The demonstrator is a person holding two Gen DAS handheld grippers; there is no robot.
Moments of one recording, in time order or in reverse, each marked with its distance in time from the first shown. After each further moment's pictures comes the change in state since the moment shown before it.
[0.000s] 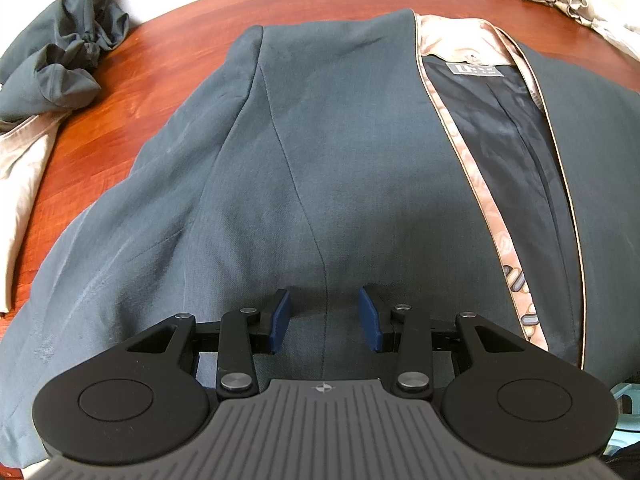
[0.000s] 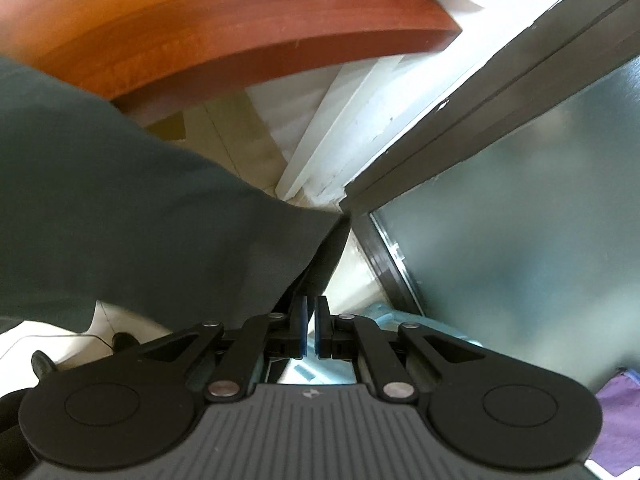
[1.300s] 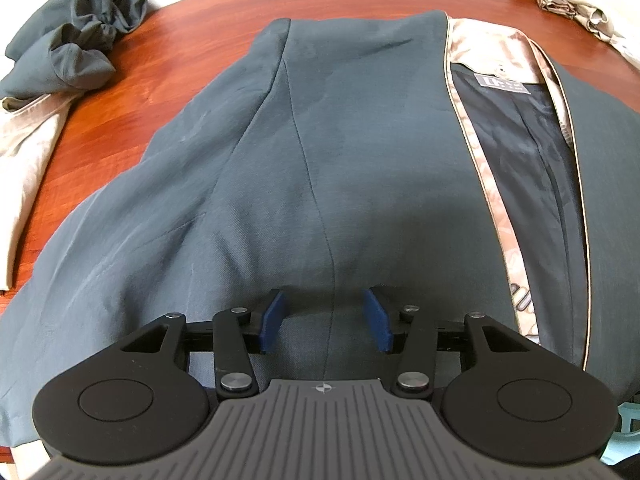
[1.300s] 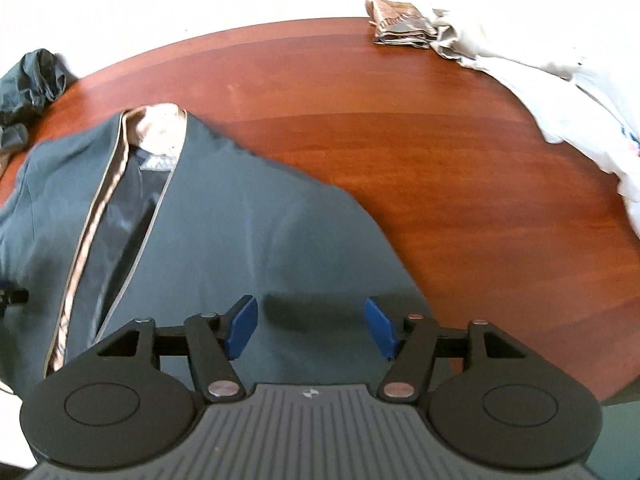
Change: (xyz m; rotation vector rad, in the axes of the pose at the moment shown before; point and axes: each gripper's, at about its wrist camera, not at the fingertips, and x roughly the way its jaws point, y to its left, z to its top) left arm -0.004 0.005 0.008 -0.072 -0.014 0.020; right arm -0.132 0.256 0.128 -0.382 -0.327 0.518
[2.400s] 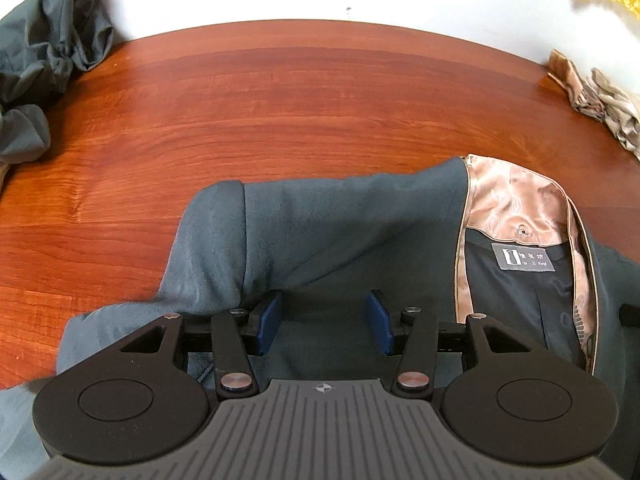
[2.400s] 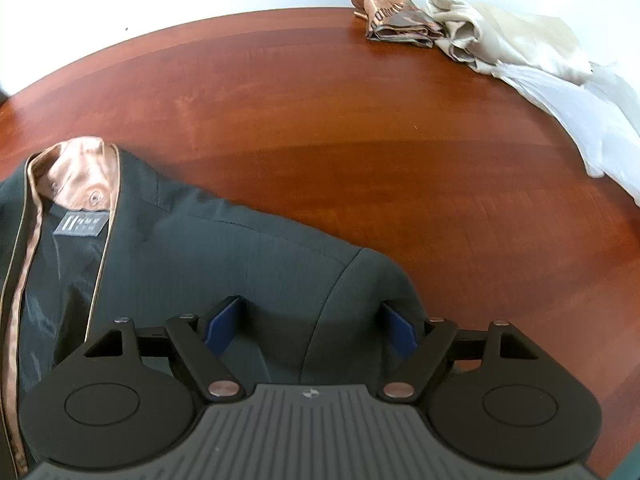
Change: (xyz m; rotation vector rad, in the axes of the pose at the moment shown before) left arm 0.079 0.017 0.129 -0.138 -0.037 -0.128; right arm 0.110 0.028 0.075 0.059 0.001 -0.142
